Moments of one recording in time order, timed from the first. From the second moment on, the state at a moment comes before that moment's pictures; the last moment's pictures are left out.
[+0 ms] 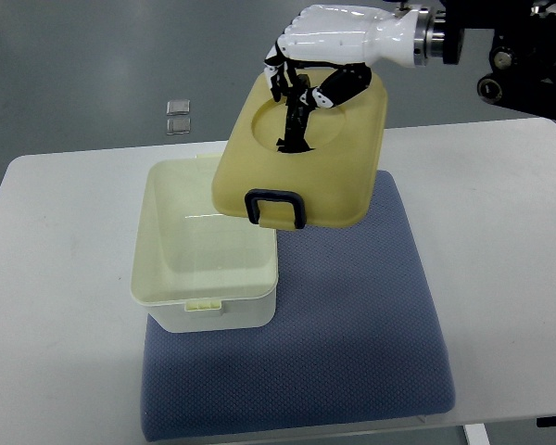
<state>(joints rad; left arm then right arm) -0.02 0.00 0.00 -0.25 0.10 0.01 0.12 1.69 -0.56 -0.33 1.17 -1.21 -0.13 0.52</state>
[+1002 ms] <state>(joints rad) -0.02 0.00 0.00 -0.26 0.10 0.02 0.13 1.29 -0.60 -0.38 1.08 -1.29 -0.23 0.54</state>
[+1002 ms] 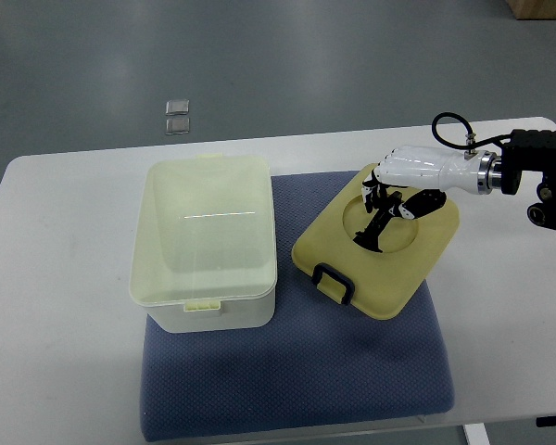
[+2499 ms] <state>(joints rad) -0.02 0.00 0.00 -0.26 0.10 0.02 0.13 1.23 -0.59 0.15 0.77 -0.24 0.13 0.32</state>
